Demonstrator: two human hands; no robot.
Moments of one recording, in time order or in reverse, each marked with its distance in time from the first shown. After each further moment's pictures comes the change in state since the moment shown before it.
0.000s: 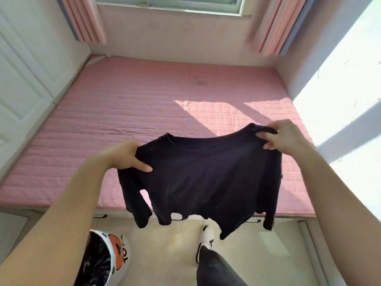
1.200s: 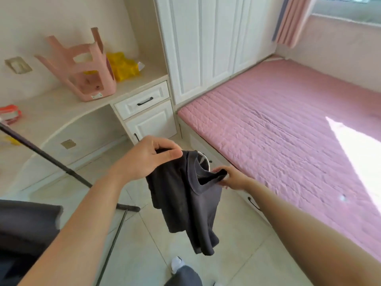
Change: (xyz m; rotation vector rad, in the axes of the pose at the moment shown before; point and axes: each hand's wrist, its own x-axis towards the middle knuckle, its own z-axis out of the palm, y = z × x) left_hand -0.483 -0.016 0.237 -0.477 0.940 -0.153; right_hand -0.329 -0.110 0.281 -0.096 -1.122 -0.820
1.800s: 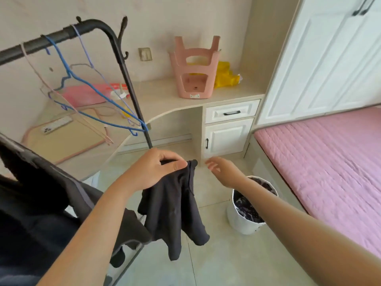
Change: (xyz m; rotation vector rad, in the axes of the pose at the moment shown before) left_hand -0.156 -0.139 -0.206 0.026 0.398 -0.218; right_hand 0.152 -0.284 0.190 -0.286 -0.131 -0.317
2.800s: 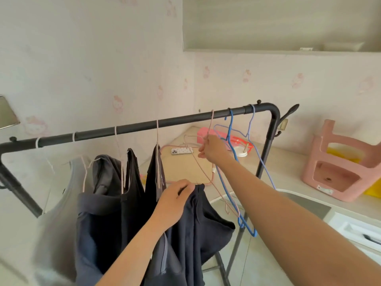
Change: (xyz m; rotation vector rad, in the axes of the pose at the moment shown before) left_hand -0.061 -0.110 -0.147 0.011 0.882 -0.263; right_hand 0.183 -0.409 0.064 0.209 -0.208 -0.462
